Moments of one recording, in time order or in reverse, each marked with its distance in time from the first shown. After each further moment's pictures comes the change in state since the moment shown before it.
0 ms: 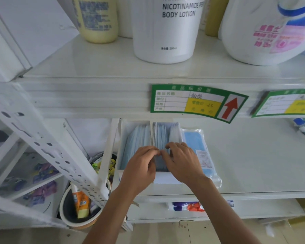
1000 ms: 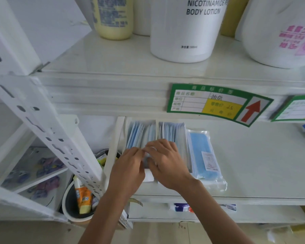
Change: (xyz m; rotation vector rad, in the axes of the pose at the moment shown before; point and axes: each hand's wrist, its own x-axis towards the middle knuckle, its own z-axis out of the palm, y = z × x) left_hand -0.016 -0.007 -0.036 0.287 0.010 -0.181; right_hand -0.002 -0.053 0.008 0.008 0.078 -0.443
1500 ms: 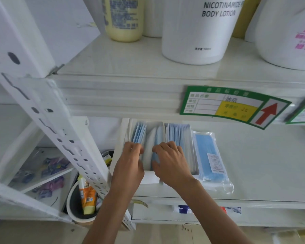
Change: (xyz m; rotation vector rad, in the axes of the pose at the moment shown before) left_hand 0.003 -0.004 -0.014 -0.097 0.027 -0.130; right_hand 0.013 -0.008 0.013 -0.096 -0.174 0.262
